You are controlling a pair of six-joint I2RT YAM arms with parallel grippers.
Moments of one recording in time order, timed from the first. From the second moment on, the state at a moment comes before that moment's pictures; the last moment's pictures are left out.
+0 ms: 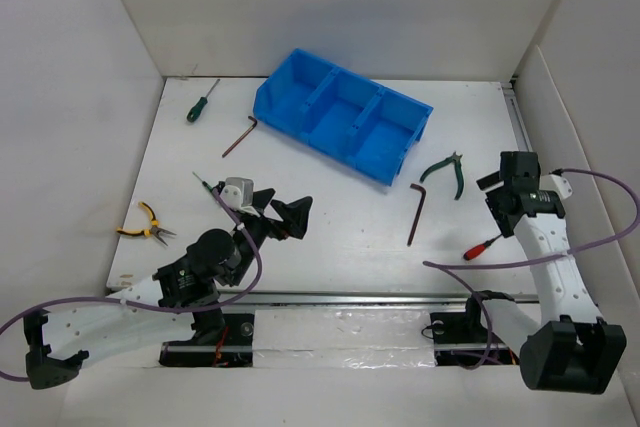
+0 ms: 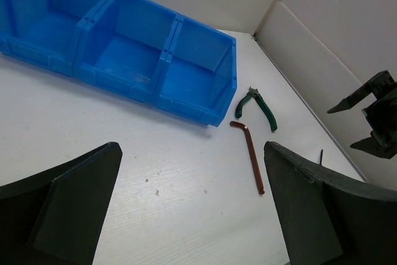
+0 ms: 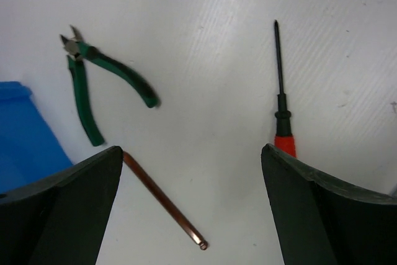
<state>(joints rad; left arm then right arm) -1.17 0.55 0.53 0.07 -0.70 -0.36 -0.06 0.99 0.87 -0.81 0.45 1.07</state>
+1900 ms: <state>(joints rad) -1.17 0.51 0.53 0.05 -0.75 -0.39 -0.19 1.32 0.70 -0.67 0.14 0.88</state>
